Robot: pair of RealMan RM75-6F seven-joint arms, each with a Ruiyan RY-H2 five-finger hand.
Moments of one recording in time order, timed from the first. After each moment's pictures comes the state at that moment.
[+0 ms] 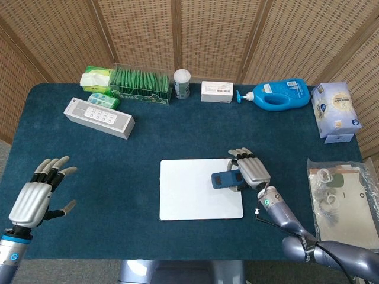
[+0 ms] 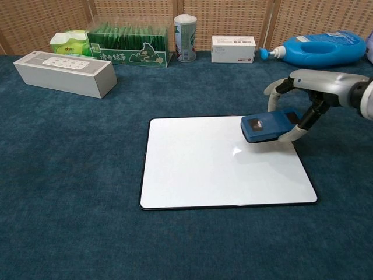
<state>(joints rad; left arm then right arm) -0.18 -1.02 -0.03 -1.95 1.51 1.38 0.11 0.72 -1.44 0.16 -1.56 -0.96 0.87 -0.22</state>
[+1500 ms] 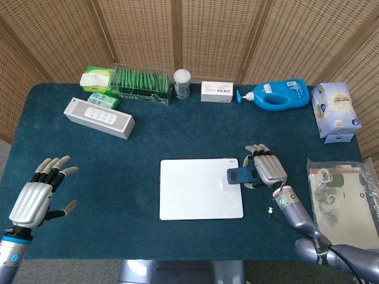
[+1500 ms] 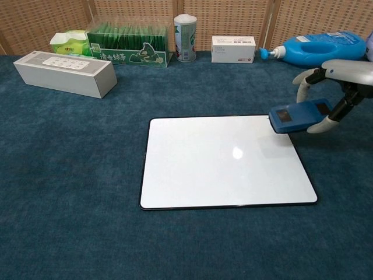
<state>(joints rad) -0.18 -1.02 -0.03 -1.97 1.53 1.39 0.13 0.67 -1.35 0.15 -1.56 -1.00 0.93 -0.19</state>
